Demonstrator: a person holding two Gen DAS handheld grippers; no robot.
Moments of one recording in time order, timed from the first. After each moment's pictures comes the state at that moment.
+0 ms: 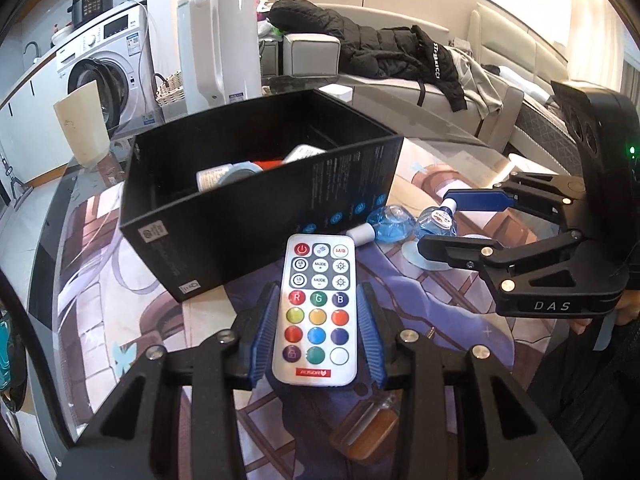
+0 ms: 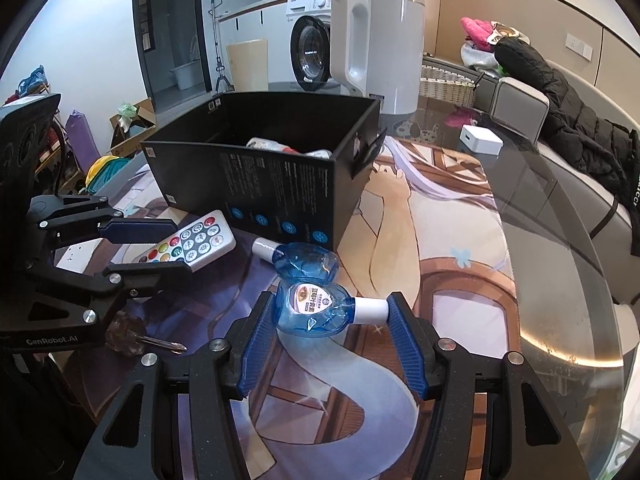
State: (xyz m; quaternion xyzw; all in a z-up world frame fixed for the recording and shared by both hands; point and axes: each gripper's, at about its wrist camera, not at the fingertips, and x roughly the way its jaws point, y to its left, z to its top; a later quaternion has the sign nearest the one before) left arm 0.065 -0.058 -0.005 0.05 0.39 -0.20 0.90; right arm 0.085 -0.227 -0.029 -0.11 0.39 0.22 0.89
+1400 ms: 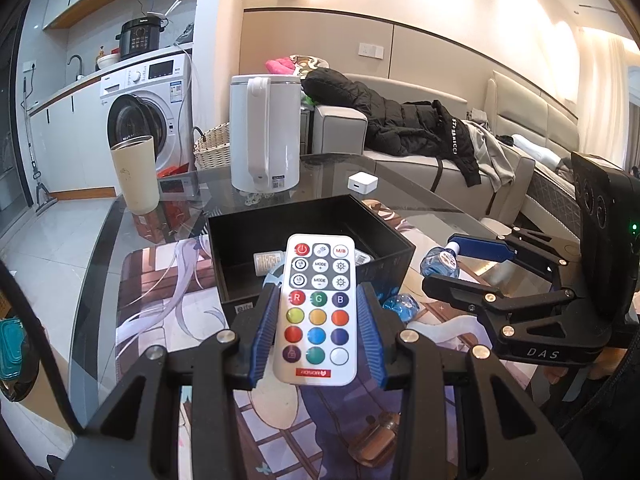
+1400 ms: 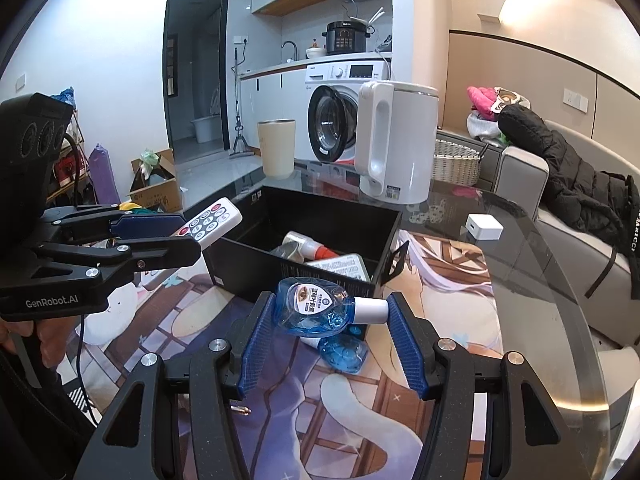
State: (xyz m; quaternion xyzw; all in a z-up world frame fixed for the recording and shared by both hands) left arm 0.043 -0.020 0.046 0.00 0.28 -0.17 0.94; right arm 0.064 -0.210 0.019 -0.10 0.26 0.25 0.93
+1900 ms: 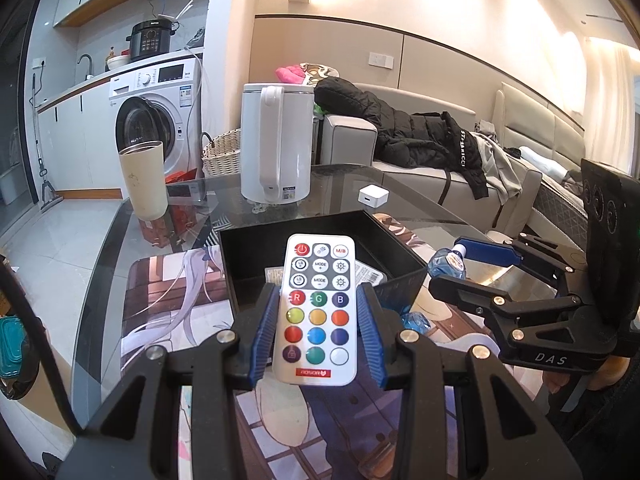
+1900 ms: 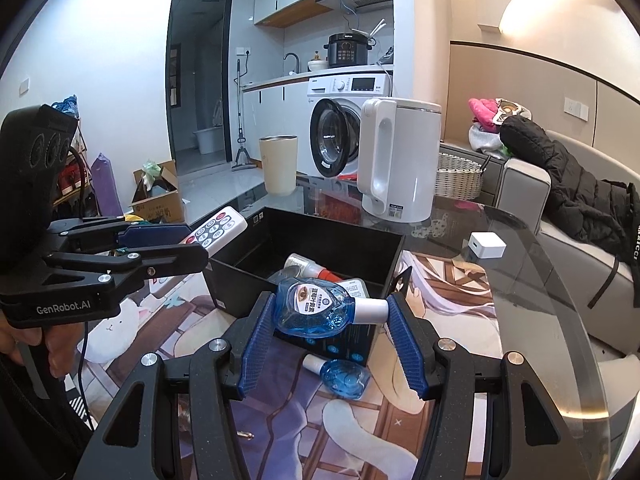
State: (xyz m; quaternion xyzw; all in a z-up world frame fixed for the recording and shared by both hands) left arm 0.054 -0.014 0.049 -0.02 0.27 -0.15 0.95; right arm 0.071 -0.207 0.028 -0.09 0.24 0.26 0.93
